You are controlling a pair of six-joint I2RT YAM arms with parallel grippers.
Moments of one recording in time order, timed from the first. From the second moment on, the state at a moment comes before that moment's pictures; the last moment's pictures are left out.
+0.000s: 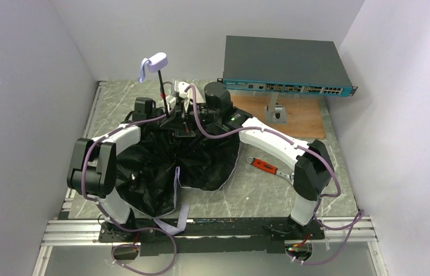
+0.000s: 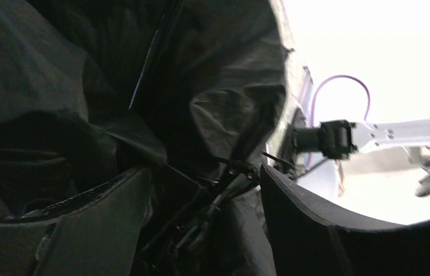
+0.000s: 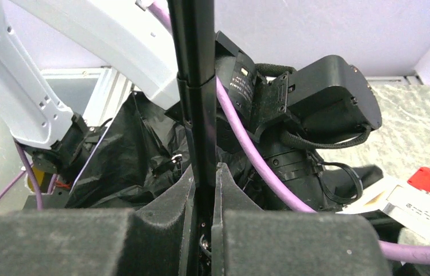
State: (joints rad) left arm -0.18 1.68 0.98 0.02 1.03 -0.37; right arm 0.83 1.76 1.52 0.15 -0.77 -0.05
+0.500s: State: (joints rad) left arm -0.03 1.84 1.18 -0.09 0.90 -0.31; right arm 0.82 1.76 1.51 0.14 -0.72 -0.08
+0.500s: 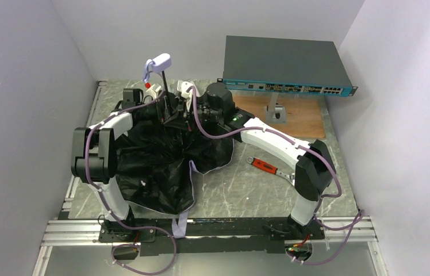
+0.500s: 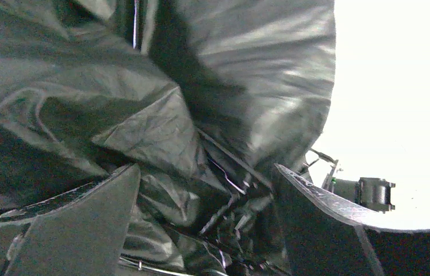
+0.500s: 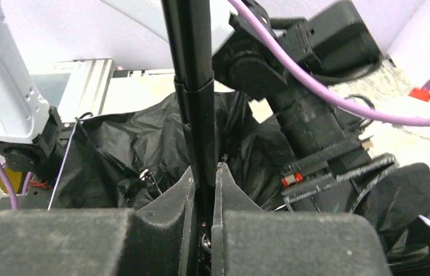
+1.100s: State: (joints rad) left arm 0.18 1.17 1.01 -0.09 1.03 0.02; right arm 0.77 1.75 1.44 0.25 -0.68 0.07
